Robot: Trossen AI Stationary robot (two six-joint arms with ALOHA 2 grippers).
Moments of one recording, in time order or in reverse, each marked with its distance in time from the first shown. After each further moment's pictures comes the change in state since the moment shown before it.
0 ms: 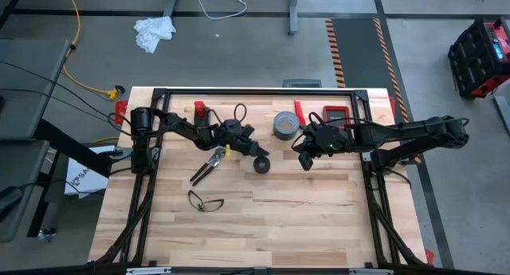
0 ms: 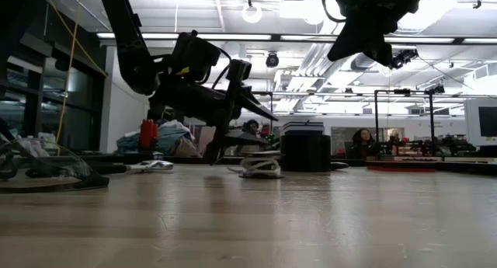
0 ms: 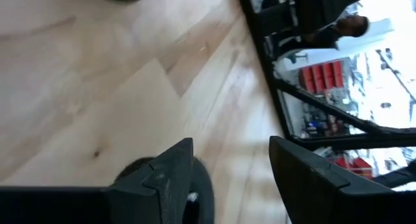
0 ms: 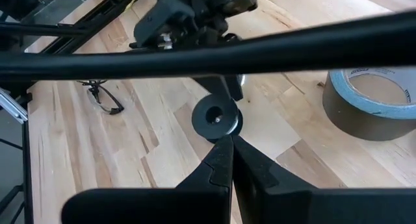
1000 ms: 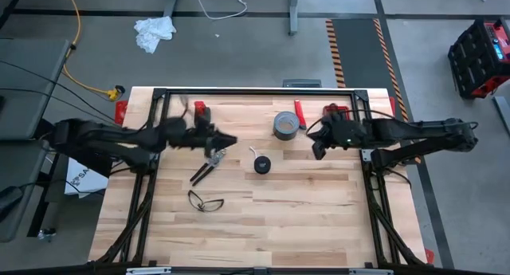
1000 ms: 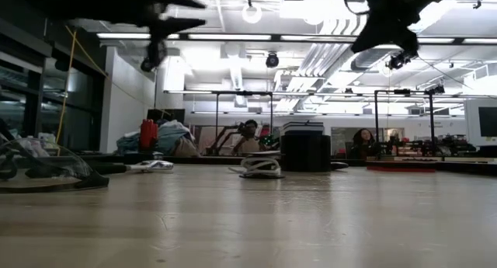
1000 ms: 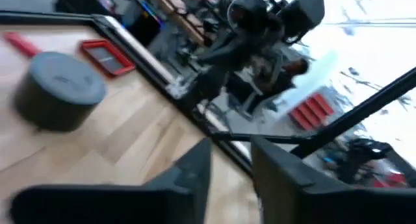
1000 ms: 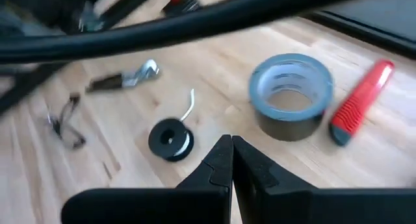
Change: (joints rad) left arm -0.158 -0.887 -0.262 -0.300 -0.363 0.270; right arm -0.023 -0.183 0.006 -0.194 0.178 0.030
